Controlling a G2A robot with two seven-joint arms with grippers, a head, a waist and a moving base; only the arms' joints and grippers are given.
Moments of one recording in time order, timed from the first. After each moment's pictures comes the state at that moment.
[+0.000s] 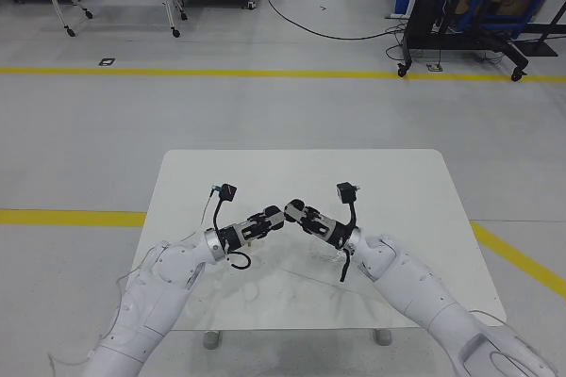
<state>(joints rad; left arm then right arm) 1.17 -1.21 -1.09 -1.31 0.02 -0.56 -0.65 -0.98 -1.25 0.73 -0.93 -0.08 -1.01 0.10</state>
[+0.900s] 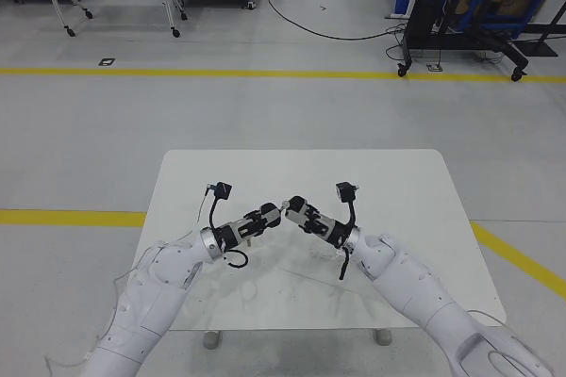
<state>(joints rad) 1.18 -1.21 -1.11 -1.32 0.03 -0.59 -0.63 -0.98 -1.27 0.75 -0.91 -0.07 -1.01 0.13</state>
